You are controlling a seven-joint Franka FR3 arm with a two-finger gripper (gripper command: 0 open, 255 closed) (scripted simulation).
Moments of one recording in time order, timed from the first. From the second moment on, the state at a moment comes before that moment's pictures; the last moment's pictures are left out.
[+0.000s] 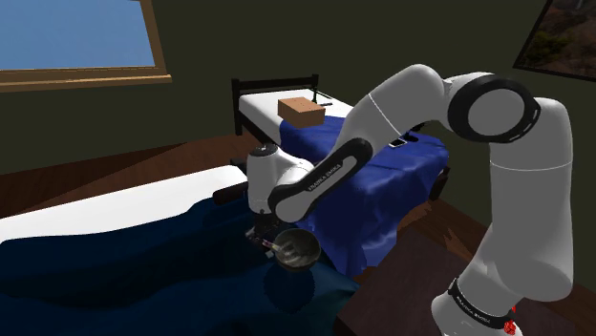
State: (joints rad) arm 0.16 0.44 0.34 -2.02 -0.21 2.42 0.65
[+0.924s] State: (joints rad) arm 0.00 0.31 0.32 -2.30 -0.18 2.59 0.47
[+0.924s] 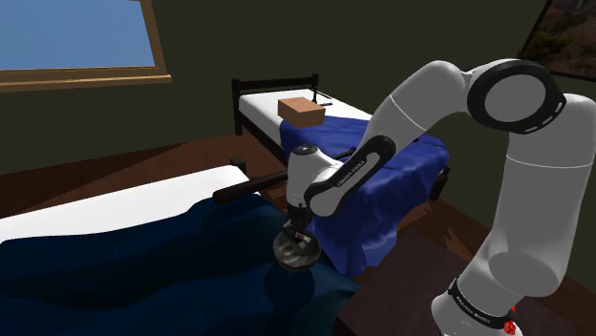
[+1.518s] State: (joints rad) arm 0.03 0.42 0.27 -2.29 -0.24 2.68 0.51
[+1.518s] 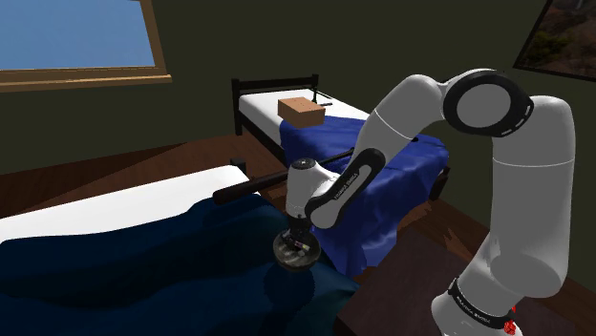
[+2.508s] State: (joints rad) arm 0.02 0.39 0.28 -2.29 -0.23 2.66 0.50
